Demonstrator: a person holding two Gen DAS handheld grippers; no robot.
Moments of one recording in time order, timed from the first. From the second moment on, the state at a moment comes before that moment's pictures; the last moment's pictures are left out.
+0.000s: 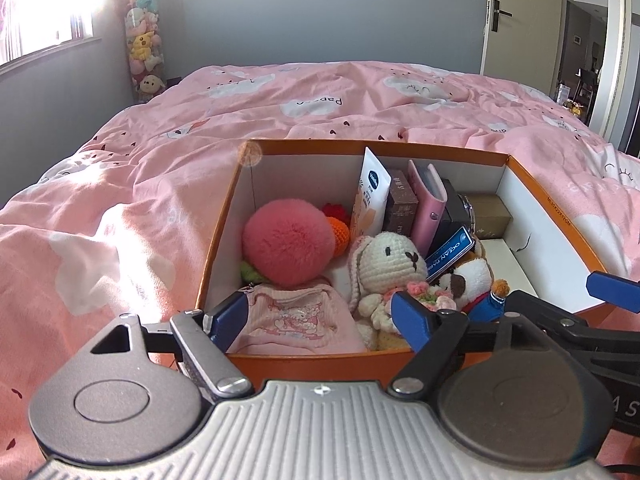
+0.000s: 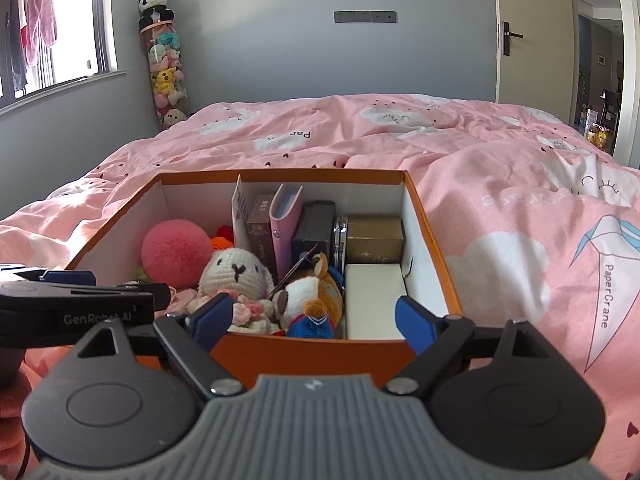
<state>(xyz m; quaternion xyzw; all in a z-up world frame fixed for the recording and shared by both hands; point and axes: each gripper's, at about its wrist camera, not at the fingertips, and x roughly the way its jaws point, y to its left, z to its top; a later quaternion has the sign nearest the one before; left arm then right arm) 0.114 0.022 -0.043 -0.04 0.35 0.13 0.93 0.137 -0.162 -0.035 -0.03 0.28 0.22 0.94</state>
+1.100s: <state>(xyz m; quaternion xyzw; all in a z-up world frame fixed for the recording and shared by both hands) 0.114 0.022 -0.045 -0.04 0.36 0.14 0.92 0.137 -0.161 -0.035 -0.03 0.28 0.22 0.94</state>
